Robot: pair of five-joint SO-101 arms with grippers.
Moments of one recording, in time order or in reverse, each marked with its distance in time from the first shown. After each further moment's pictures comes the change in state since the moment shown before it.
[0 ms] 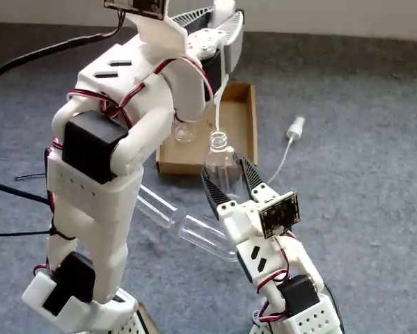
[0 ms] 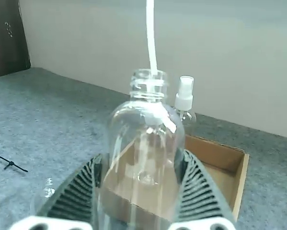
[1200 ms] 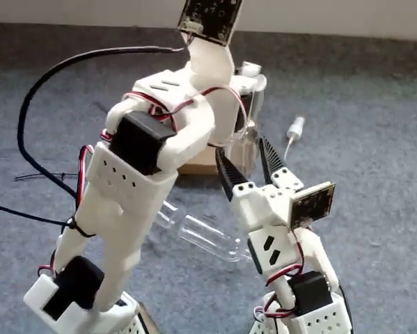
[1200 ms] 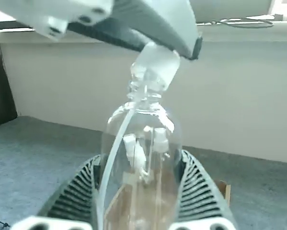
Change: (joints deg) left arm 3.3 -0.8 14.2 5.5 0.1; right arm 6.5 9.6 -15.3 -2.6 -6.9
